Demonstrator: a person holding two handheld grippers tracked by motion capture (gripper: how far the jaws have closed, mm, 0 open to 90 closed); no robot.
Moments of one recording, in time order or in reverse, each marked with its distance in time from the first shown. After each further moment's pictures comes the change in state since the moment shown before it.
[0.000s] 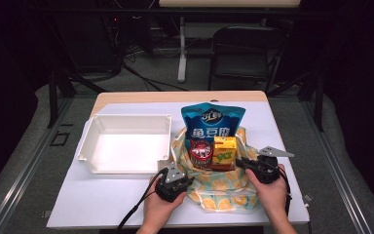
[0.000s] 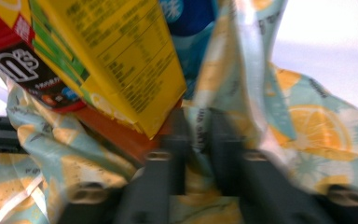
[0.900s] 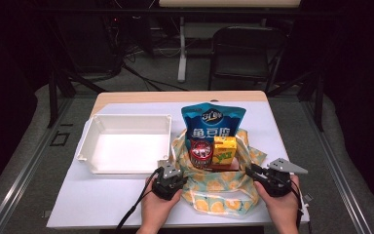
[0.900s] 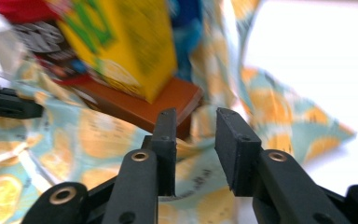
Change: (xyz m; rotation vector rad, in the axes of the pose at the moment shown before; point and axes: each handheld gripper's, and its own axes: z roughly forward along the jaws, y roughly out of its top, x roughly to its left) left arm 0.006 -0.001 -0.006 0.055 0.075 -0.095; right arm 0.014 -0.020 -0.043 -0.063 -0.101 -0.095
